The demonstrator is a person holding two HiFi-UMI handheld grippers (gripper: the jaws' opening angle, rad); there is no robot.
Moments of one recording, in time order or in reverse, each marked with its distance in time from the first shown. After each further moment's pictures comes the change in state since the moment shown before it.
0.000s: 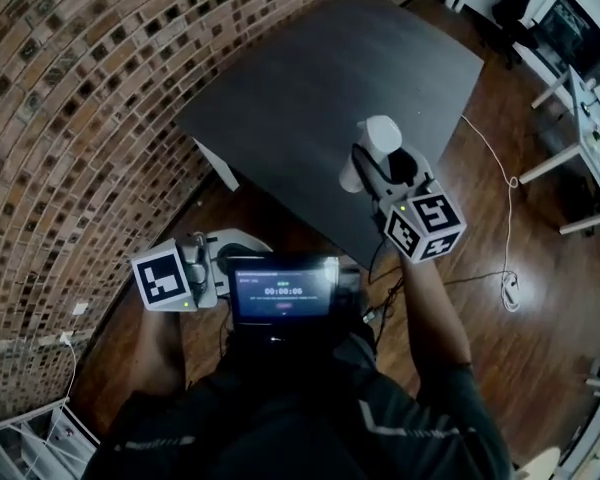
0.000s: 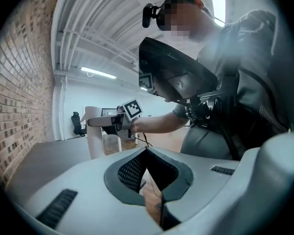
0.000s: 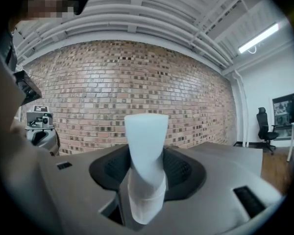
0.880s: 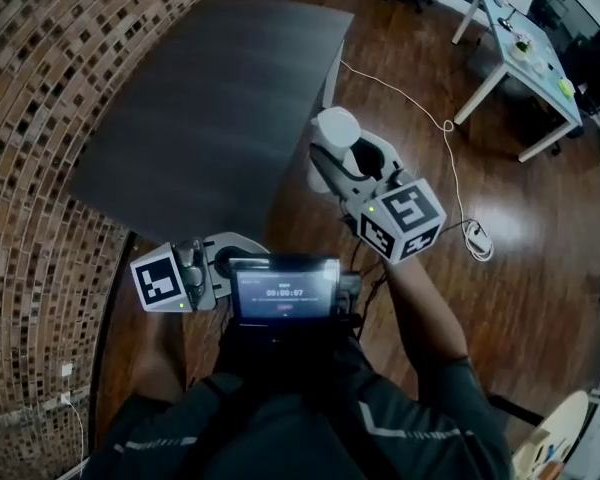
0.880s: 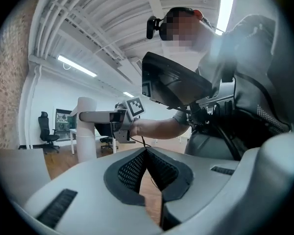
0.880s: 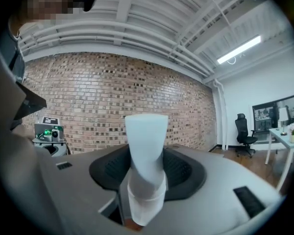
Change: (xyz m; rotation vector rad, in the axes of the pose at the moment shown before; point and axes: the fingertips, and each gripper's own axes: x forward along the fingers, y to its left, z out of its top) left arm 0.343 -0.001 0.034 -0.016 -0.098 -0.274; right arm -0.241 -0.240 0.000 0.009 -0.031 -0.142
